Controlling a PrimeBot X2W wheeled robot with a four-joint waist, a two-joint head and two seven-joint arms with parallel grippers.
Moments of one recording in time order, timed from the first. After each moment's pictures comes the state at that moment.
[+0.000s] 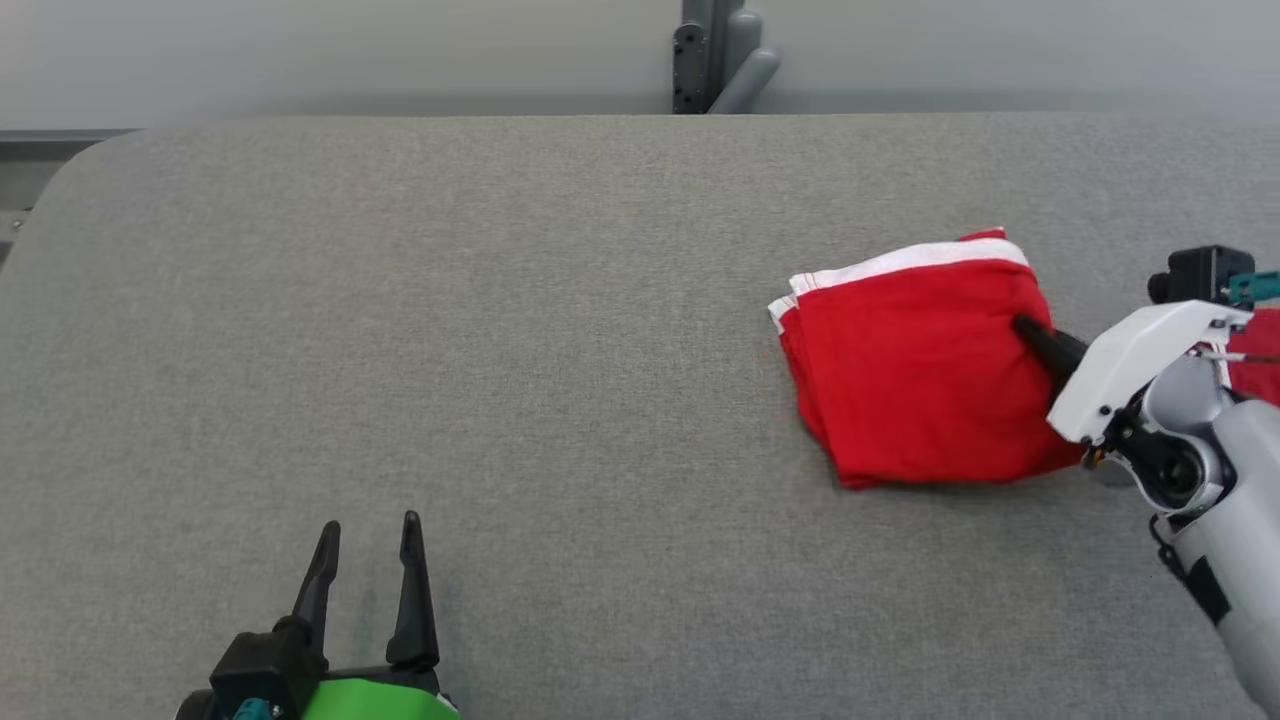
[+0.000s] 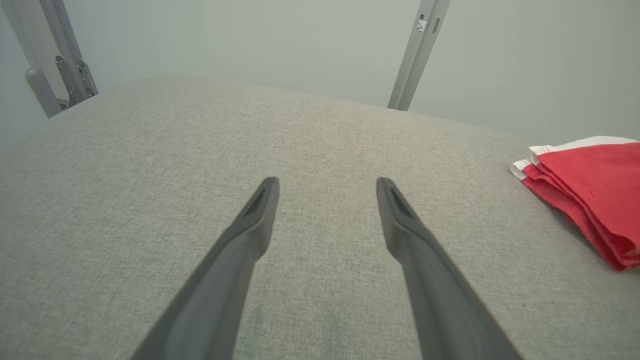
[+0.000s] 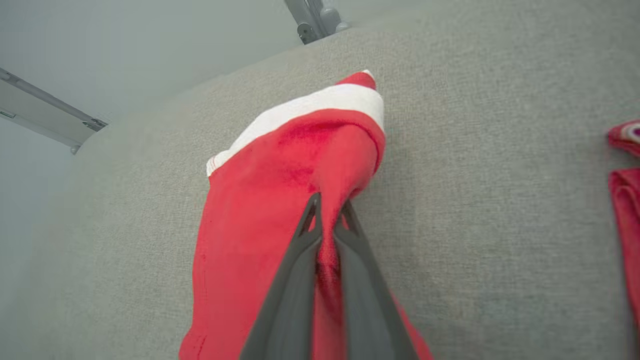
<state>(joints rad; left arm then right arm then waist) 0.08 0.05 -0.15 0.12 -0.29 0.02 -0.26 -0.56 -0.38 0.26 0.61 0.88 0.13 0.29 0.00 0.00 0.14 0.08</state>
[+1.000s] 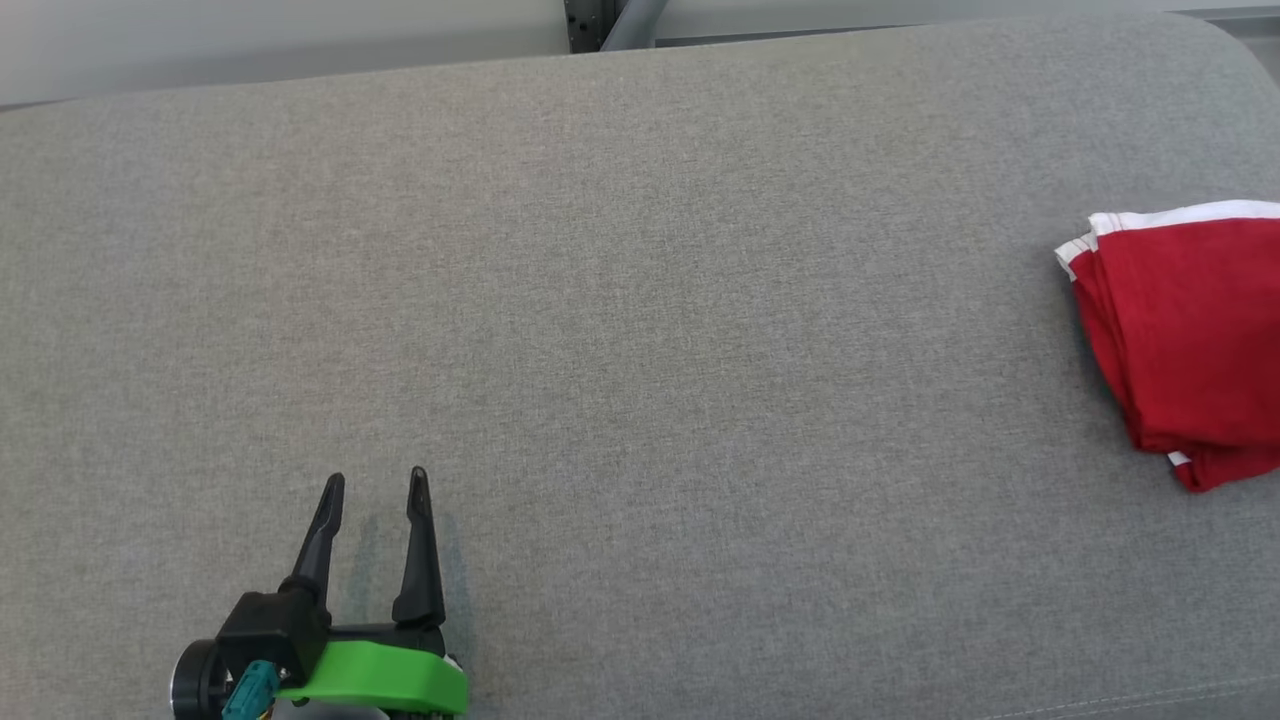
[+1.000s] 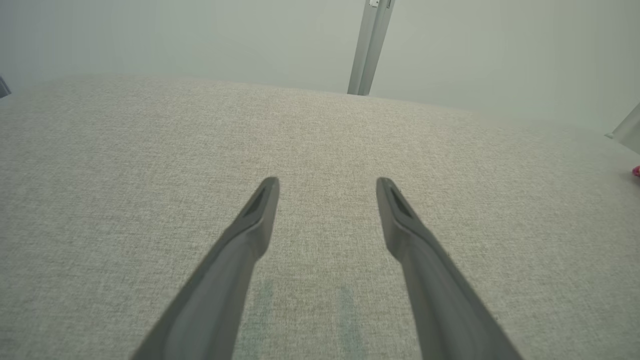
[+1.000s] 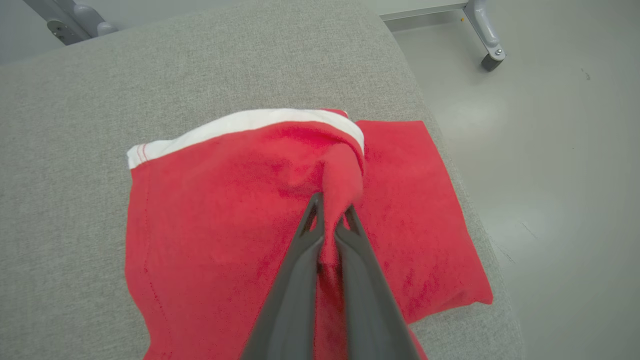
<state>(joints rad) 0.02 0.05 -0.15 0.11 -0.26 0.02 -0.26 -0.61 -0.69 0.05 0.66 0.65 0.13 0.47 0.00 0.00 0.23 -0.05</state>
